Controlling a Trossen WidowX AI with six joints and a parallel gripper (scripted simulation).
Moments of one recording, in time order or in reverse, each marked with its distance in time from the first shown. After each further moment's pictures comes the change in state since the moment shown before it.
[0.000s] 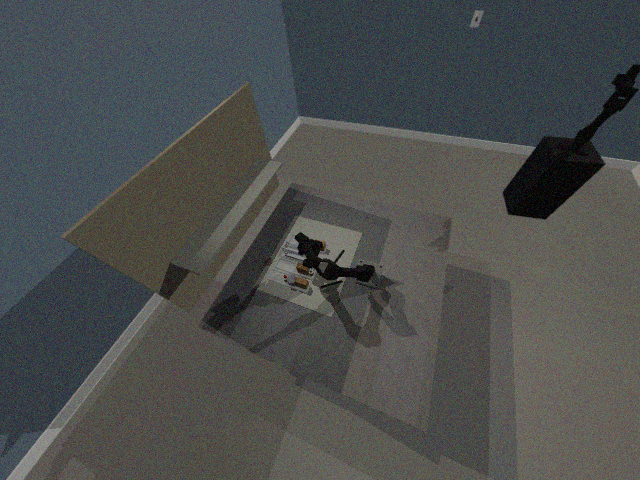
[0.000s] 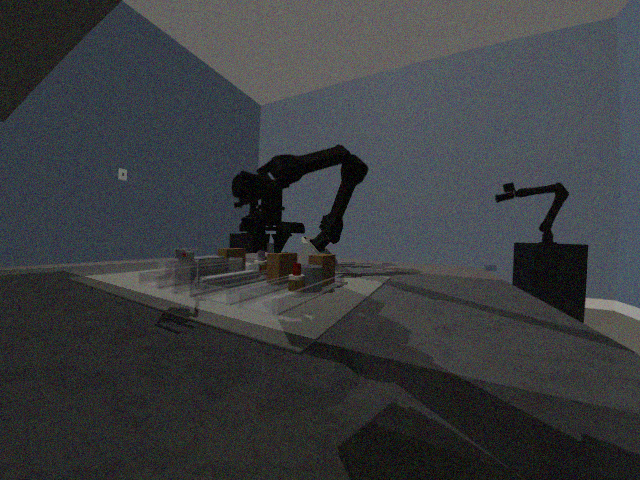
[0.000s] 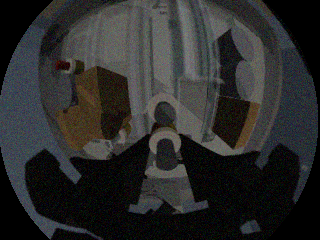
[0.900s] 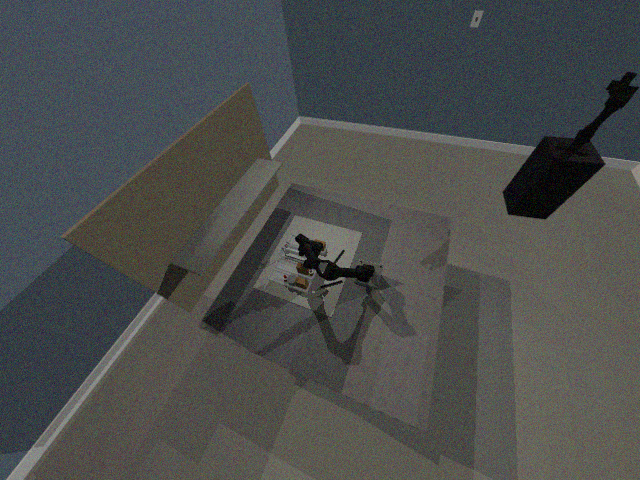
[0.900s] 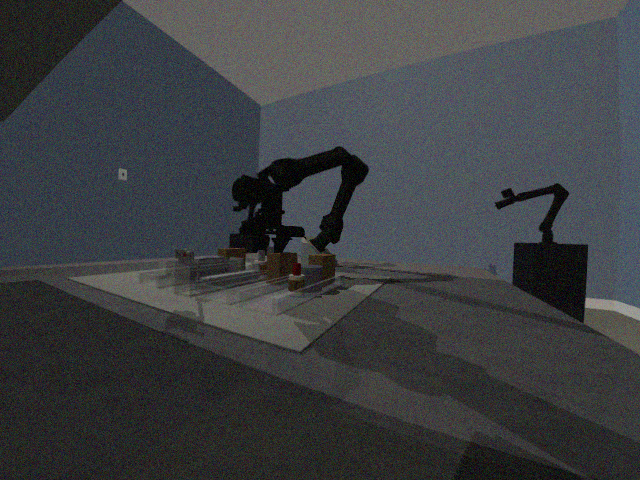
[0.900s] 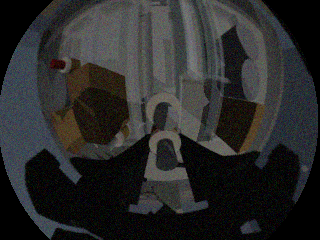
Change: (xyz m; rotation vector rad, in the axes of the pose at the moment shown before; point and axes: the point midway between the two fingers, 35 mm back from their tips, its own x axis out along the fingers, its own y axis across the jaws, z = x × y) arm 0.010 0.000 0.000 -0.003 -0.003 0.000
